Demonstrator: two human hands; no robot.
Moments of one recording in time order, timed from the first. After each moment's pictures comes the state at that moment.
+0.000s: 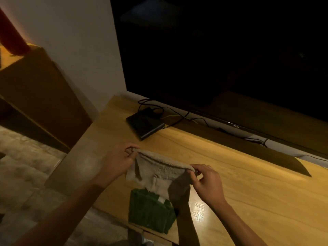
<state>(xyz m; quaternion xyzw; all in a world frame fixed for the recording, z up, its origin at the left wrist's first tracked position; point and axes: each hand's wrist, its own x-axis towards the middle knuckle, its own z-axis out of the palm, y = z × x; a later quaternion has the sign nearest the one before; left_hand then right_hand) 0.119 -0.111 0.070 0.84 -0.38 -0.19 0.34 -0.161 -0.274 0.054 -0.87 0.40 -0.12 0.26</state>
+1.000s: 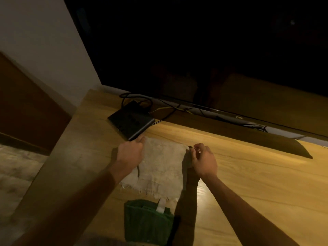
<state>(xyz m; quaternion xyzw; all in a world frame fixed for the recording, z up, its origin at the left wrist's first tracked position) 0.134 -0.221 -0.023 0.83 -0.54 -0.08 -0.09 -0.117 -0.356 -0.045 -0.78 0.57 -0.08 0.25</state>
